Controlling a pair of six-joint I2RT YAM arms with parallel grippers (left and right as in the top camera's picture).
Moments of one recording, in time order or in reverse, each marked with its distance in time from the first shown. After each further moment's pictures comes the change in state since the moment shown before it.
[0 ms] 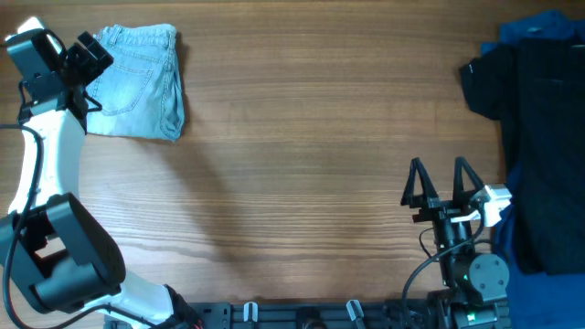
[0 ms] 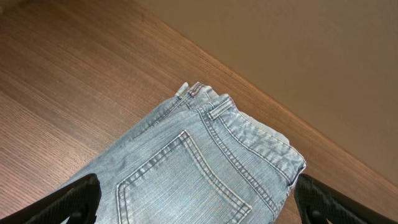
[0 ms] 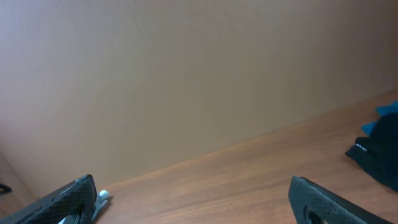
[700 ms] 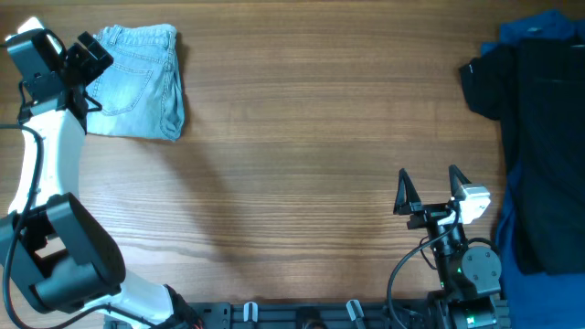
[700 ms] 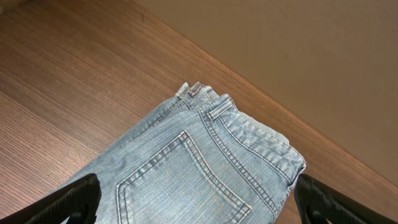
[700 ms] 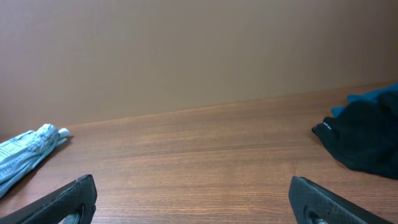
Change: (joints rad) left arm 0.000 0.000 0.000 0.001 0.000 0.000; right arm -0.005 -0.064 -0.017 -0.201 -0.031 -0.218
